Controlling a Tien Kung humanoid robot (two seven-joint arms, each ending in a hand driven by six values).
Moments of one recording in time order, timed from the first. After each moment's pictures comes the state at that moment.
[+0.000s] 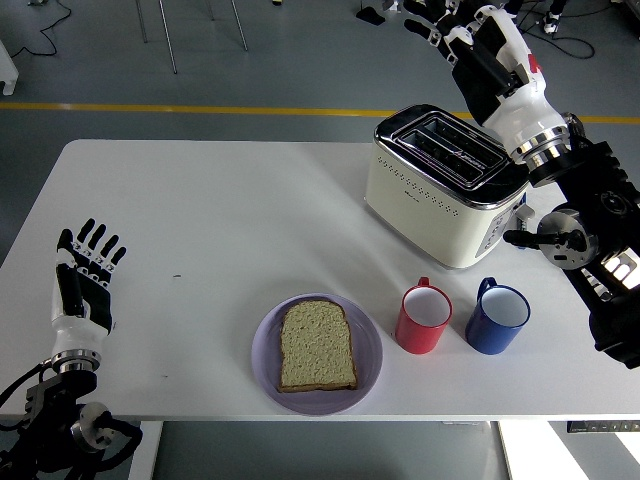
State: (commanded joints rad) left arm -0.05 0.02 -1.40 -1.16 0.75 0.17 -0.46; right arm 0.70 -0.26 1.08 1.40 -0.60 -0.19 0.18
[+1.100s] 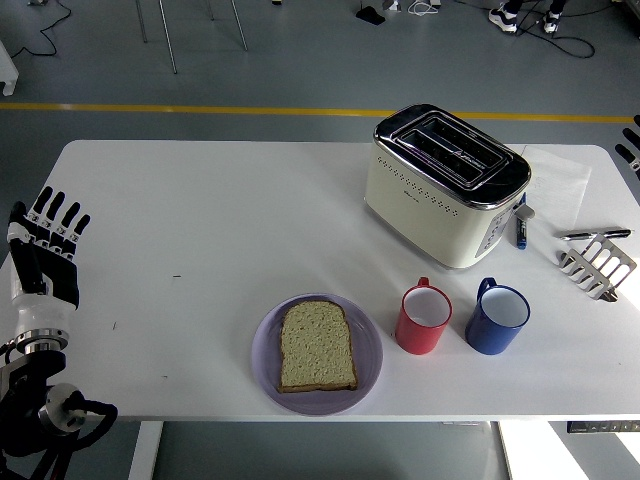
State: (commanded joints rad) left arm -0.04 0.04 -1.52 -1.32 0.74 0.15 -0.41; right arm 0.27 -0.33 1.49 1.23 -0.53 -0.09 0.15
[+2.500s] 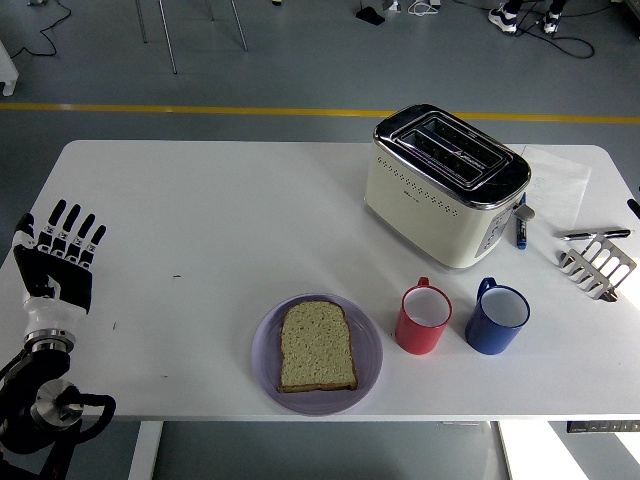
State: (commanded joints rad) left arm -0.07 0.00 -1.58 -1.25 0.62 0.05 -0.27; right arm 0.16 -0.24 1.63 1.21 -0.49 -0.03 0.12
